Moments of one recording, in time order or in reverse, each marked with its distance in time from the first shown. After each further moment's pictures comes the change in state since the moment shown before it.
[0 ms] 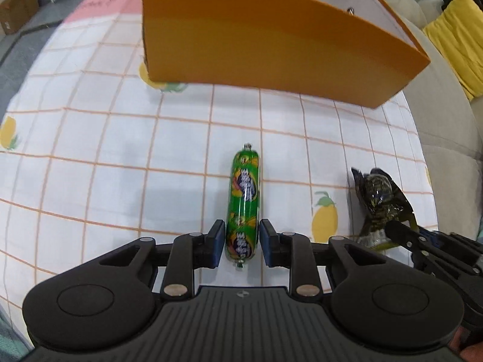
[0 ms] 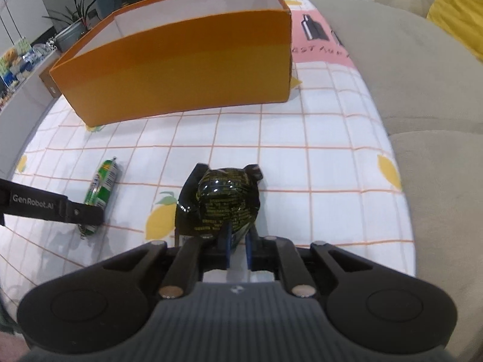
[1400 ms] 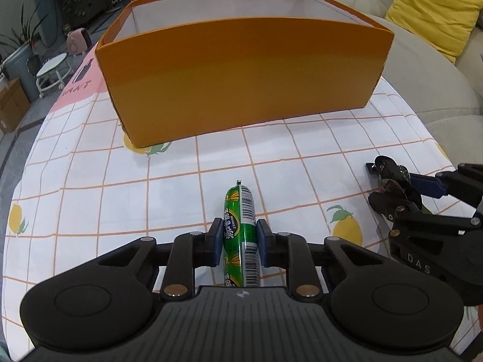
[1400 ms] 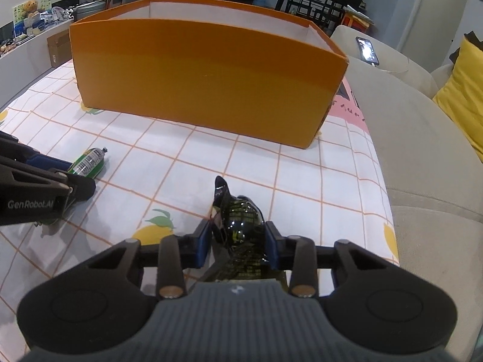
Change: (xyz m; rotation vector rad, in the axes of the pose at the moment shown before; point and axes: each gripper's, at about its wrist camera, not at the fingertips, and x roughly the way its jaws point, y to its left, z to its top) left arm 0.011 -0.022 -0.013 0.284 -0.231 0.101; right arm 0.025 0.042 -0.004 -0.247 -0.129 -0.126
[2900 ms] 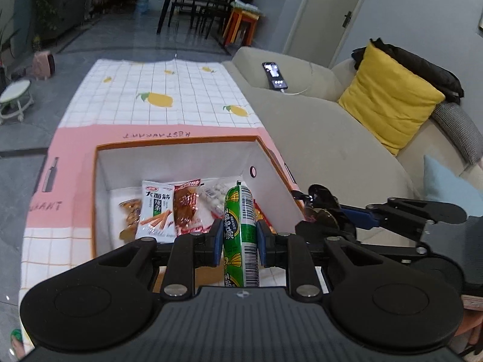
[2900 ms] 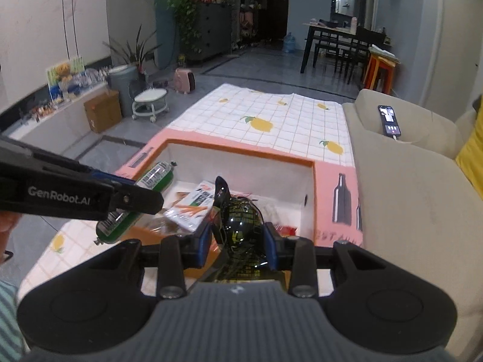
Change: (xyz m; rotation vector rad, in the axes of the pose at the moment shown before) left arm -0.083 0.026 0.187 -0.105 -0.129 -0.273; right arm -0.071 -0.071 0.189 0.020 -0.145 0.186
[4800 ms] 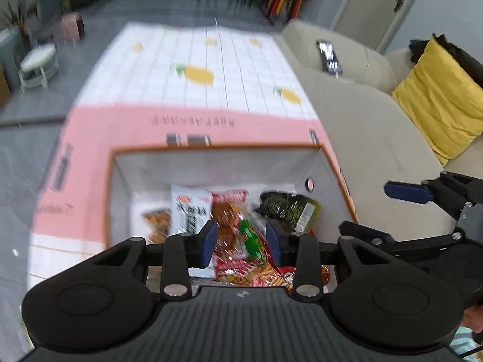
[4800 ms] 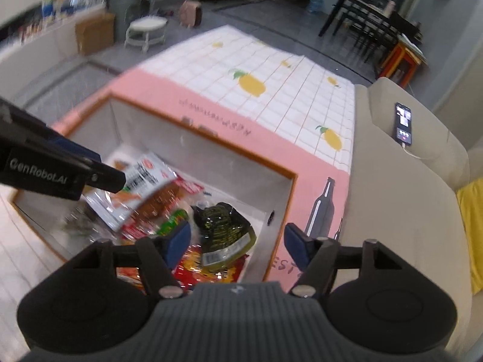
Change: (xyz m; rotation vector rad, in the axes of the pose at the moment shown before) left arm 0.054 0.033 0.053 -0.076 0.091 0.153; right arm 0.089 -0.038 0.065 -0.166 0.191 -0.042
